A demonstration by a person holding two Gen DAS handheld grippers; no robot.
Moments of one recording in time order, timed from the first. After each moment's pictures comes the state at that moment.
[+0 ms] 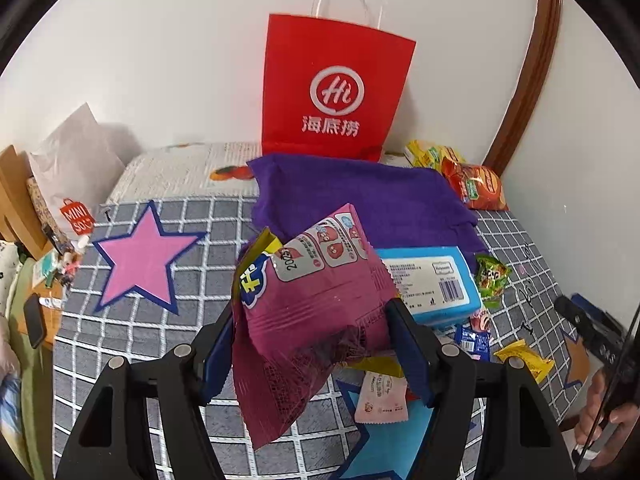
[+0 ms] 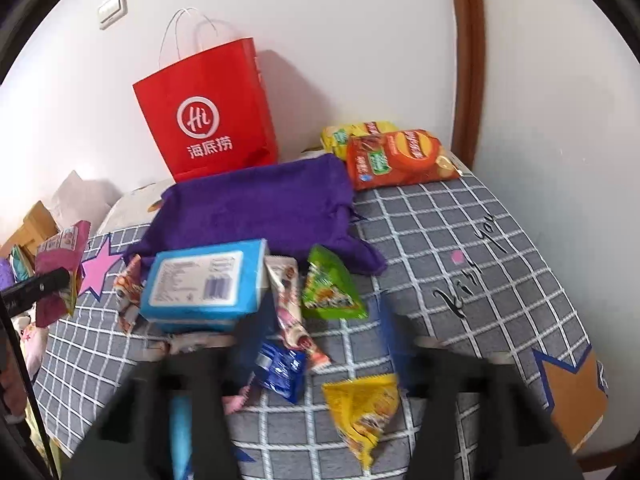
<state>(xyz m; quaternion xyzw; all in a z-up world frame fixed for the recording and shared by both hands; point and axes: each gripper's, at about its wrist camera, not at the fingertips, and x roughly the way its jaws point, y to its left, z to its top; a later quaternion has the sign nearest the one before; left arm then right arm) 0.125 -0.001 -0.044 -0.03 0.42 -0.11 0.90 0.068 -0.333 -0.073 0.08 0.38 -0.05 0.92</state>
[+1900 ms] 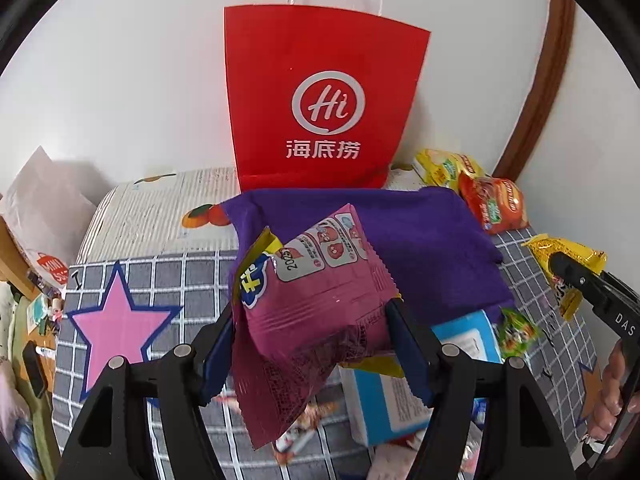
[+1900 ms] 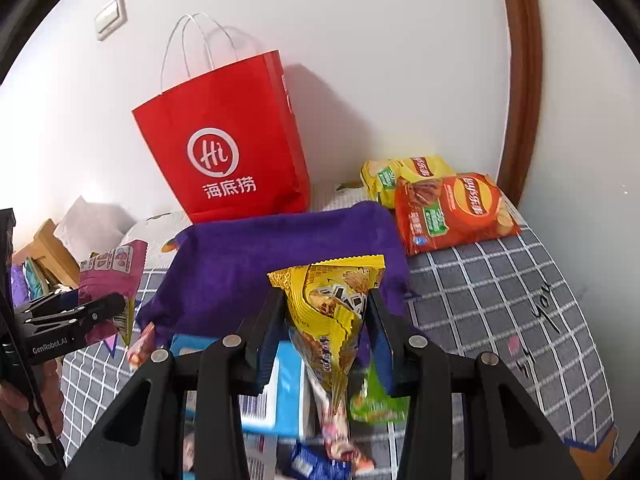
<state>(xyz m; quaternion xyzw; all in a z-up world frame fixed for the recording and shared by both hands) 0.235 -0.035 -0.042 0.00 0.43 -0.11 0.90 0.202 -0.312 -0.043 0.08 0.37 0.01 0.93</state>
